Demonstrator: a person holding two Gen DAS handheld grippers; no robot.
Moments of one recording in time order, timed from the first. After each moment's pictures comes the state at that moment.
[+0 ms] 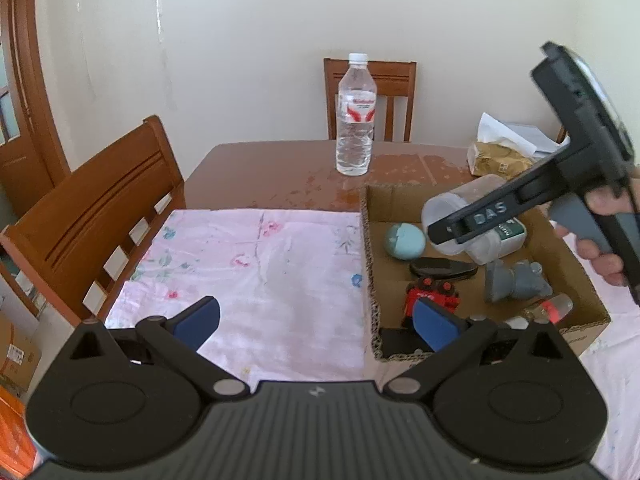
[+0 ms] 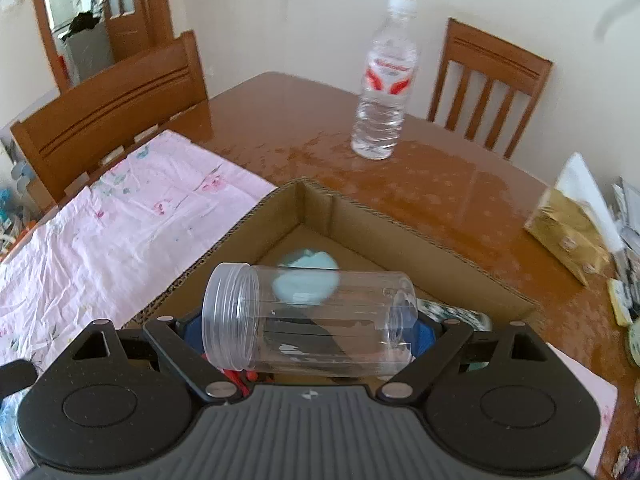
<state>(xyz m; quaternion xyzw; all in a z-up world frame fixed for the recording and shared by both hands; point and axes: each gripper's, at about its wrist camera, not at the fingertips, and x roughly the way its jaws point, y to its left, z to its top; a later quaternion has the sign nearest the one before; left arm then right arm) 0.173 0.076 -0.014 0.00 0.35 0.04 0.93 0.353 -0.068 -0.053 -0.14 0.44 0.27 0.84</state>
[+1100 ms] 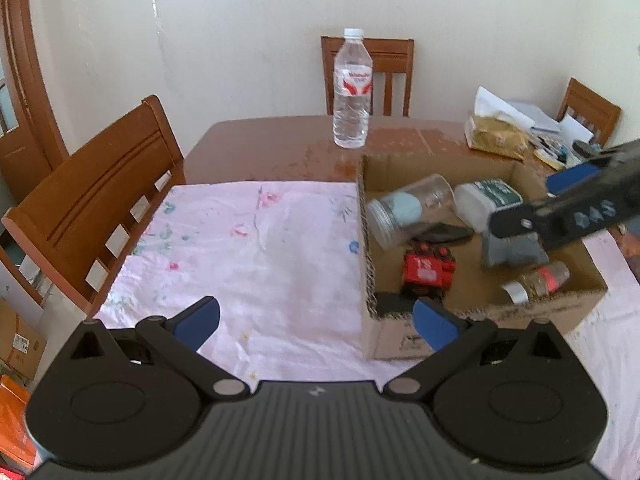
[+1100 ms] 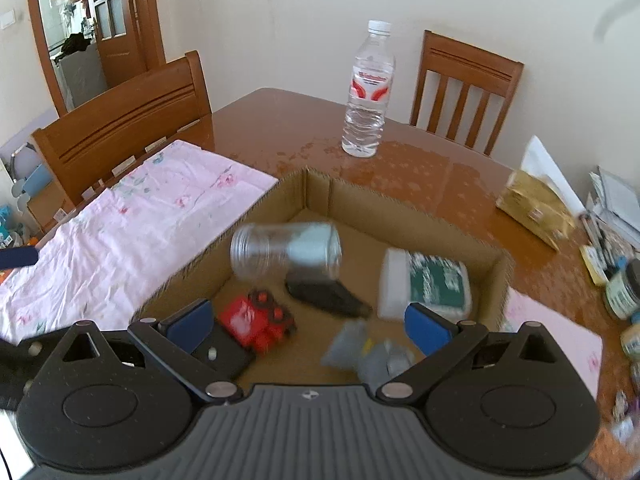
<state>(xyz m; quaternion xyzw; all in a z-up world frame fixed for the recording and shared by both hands) 0.160 0.070 -0.019 0.01 0.38 0.03 0.92 0.273 -0.108 -0.026 -0.12 0.42 0.24 0.87</state>
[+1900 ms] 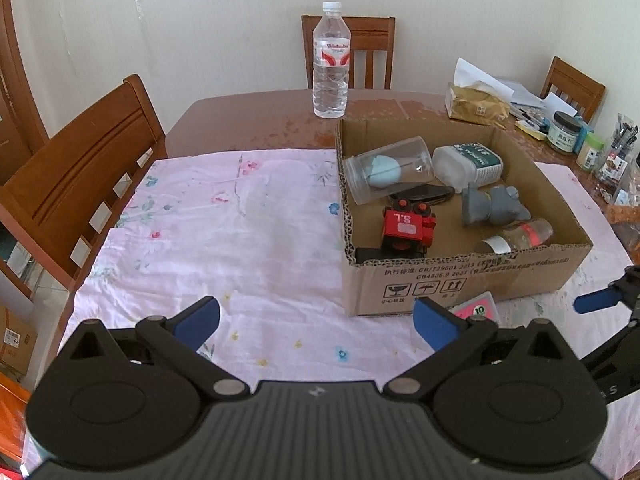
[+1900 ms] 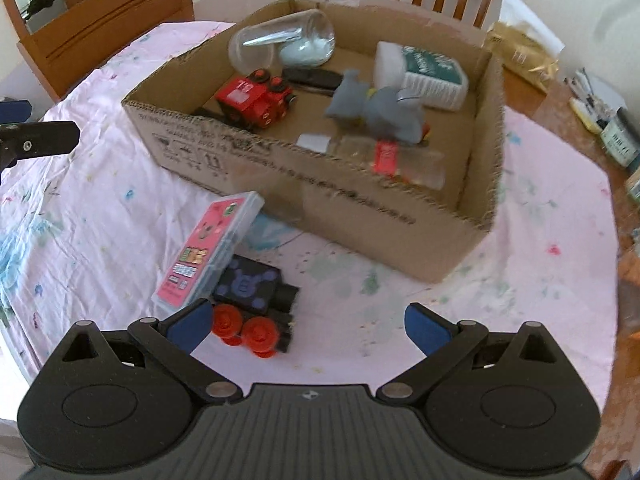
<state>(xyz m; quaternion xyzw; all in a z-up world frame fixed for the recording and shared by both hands) 0.143 0.067 -0.034 0.02 0.41 0.01 0.91 0.181 -0.141 -0.111 -0.11 0.53 0.20 0.82</state>
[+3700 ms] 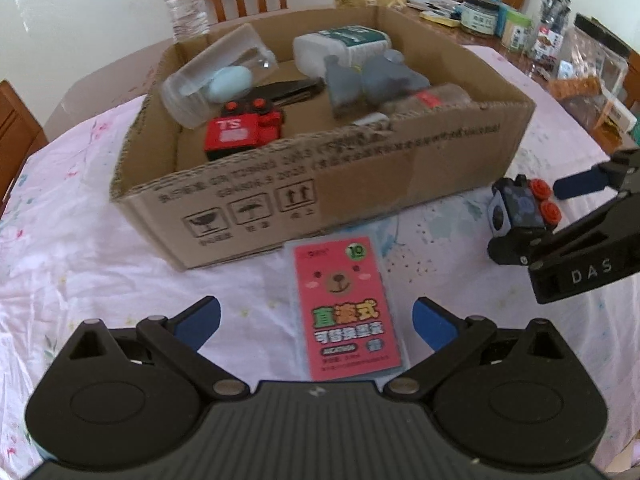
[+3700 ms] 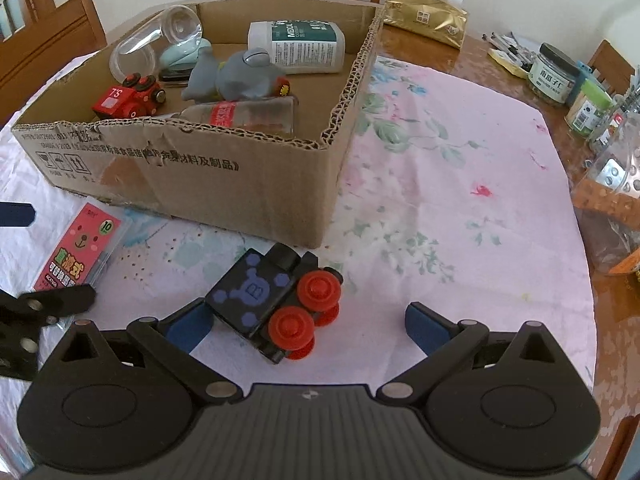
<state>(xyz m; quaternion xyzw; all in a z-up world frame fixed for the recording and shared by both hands) 0.165 -0.030 -0.112 0.10 0.48 -0.11 0.86 0.192 -0.208 -0.143 -0.07 0.51 0.10 0.85</state>
